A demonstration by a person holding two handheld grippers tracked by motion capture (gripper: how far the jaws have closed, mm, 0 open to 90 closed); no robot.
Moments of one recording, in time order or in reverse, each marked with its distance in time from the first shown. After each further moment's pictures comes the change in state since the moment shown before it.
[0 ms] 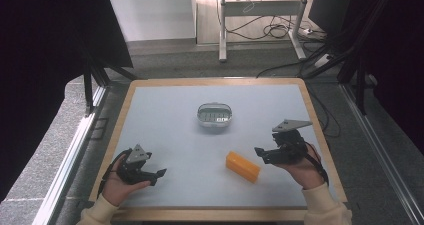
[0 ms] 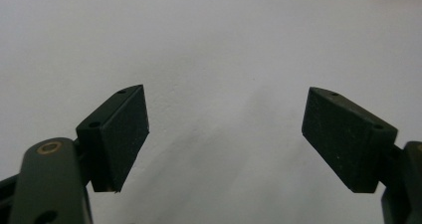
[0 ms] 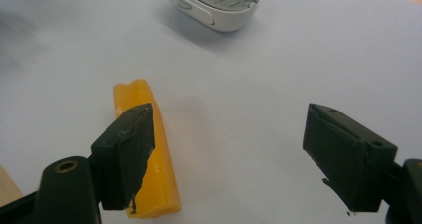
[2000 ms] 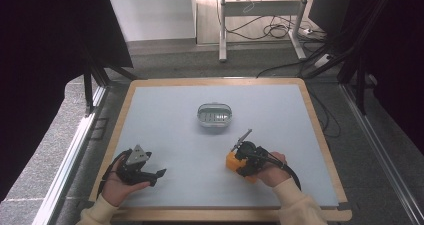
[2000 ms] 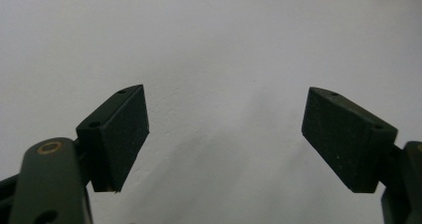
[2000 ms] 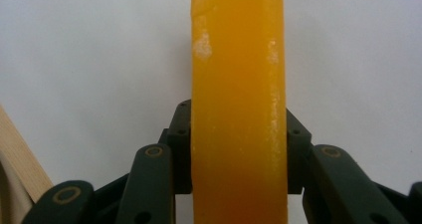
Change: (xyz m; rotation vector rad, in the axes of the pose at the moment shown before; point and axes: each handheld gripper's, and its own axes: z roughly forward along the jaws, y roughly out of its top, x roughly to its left) left arm -0.001 0.000 -0.002 -0.016 0.012 0.029; right arm 0.050 -0.004 0.094 0.465 0.140 -0.244
